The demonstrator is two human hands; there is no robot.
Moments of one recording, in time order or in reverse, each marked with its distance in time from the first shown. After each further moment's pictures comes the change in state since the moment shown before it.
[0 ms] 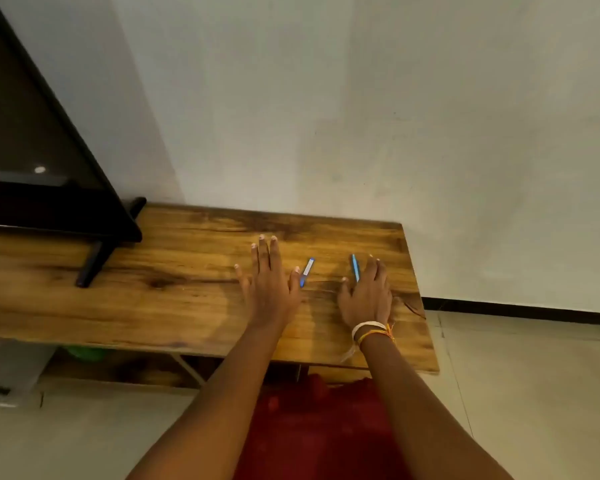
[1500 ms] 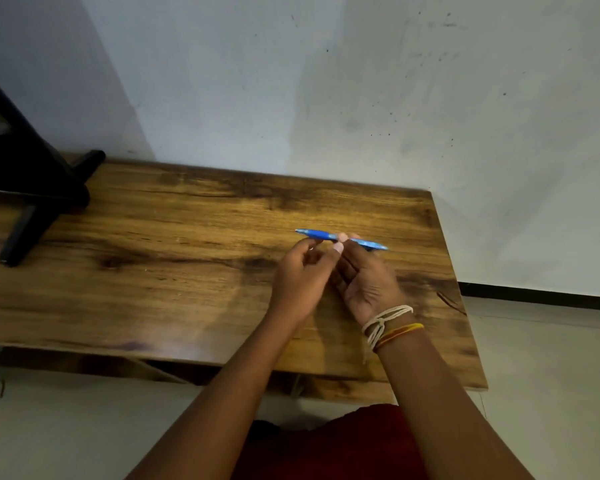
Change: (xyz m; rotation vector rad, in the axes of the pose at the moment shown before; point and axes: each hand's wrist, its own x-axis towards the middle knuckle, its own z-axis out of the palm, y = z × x) left_hand 0.000 0.035 0.013 -1.047 -0.260 -0.326; right_hand 0.019 -0.019 0.019 1.533 -0.394 0.532
